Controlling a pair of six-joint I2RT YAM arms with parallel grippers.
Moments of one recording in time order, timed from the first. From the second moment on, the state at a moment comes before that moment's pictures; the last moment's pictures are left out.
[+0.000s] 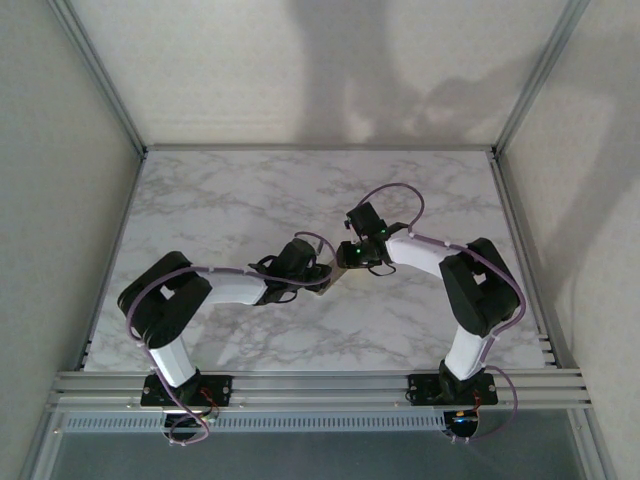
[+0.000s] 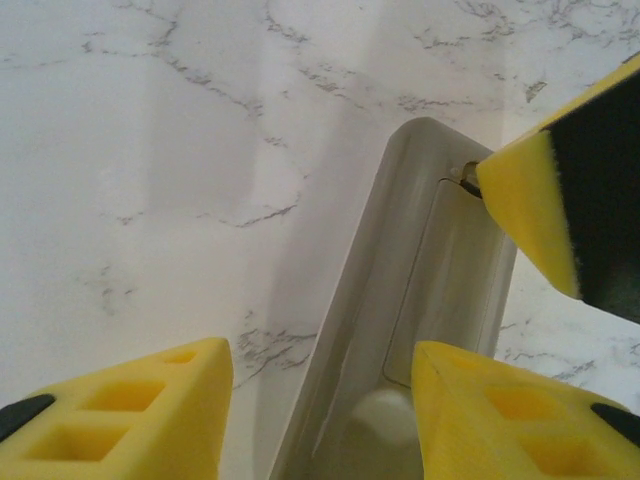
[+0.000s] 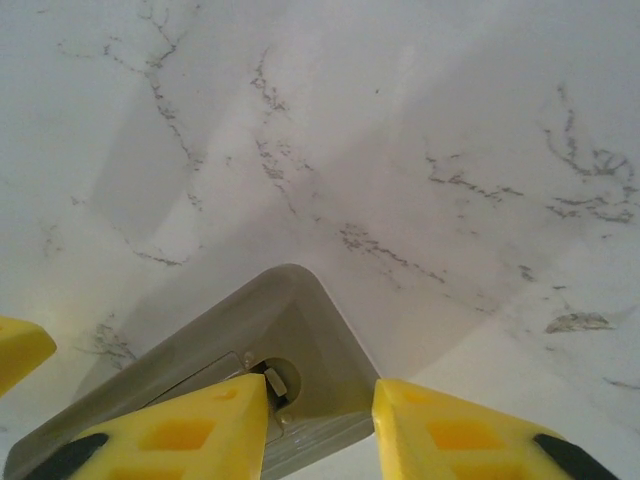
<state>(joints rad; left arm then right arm) -0.76 1.73 0.77 0.17 -0.05 -0.49 0.60 1.76 1.05 -0.39 -0.13 0.41</state>
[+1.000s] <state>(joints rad) -0.66 1.26 0.51 0.10 -0.20 -0.77 0.60 1.89 1.16 -0.37 -0.17 0.40</state>
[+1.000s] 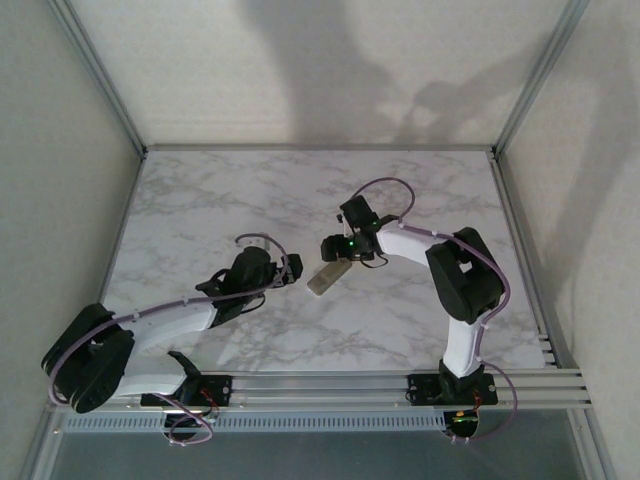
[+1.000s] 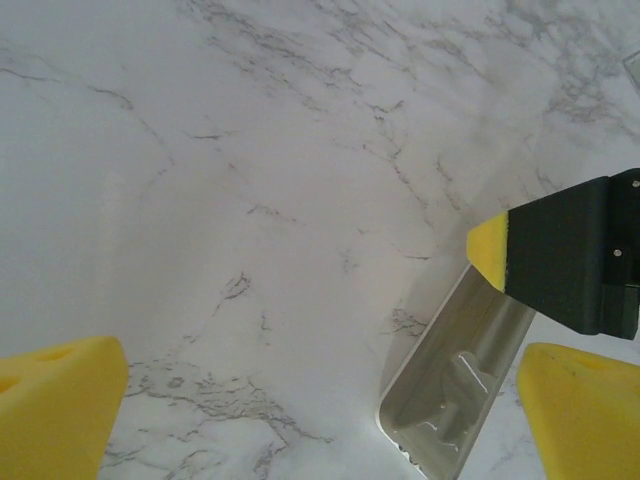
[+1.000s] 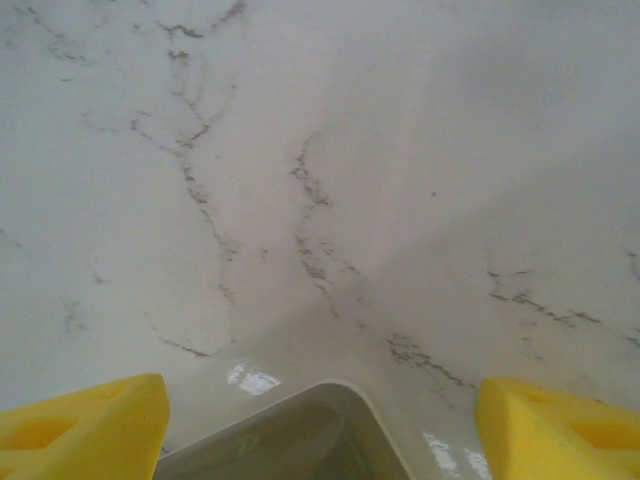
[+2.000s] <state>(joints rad) -0.63 1.15 0.44 0.10 -0.27 -0.77 0.88 1.61 0.94 -0.41 -0.02 0.35</state>
